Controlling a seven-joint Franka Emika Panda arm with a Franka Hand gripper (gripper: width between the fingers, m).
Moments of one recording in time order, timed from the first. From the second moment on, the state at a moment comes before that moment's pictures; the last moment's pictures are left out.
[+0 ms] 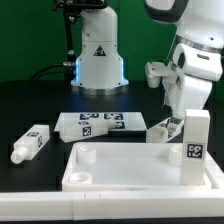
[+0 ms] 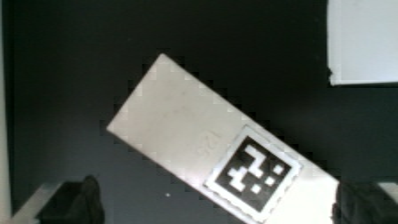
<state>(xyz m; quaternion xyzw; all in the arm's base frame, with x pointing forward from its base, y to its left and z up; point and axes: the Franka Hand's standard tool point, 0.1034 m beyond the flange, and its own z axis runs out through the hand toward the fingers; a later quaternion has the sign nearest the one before) 0.438 0.122 0.041 0.75 0.65 -0.11 0.06</state>
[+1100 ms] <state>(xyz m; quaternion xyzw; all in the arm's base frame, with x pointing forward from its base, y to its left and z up) 0.446 0.112 0.047 0.99 0.05 -0.08 0.04</state>
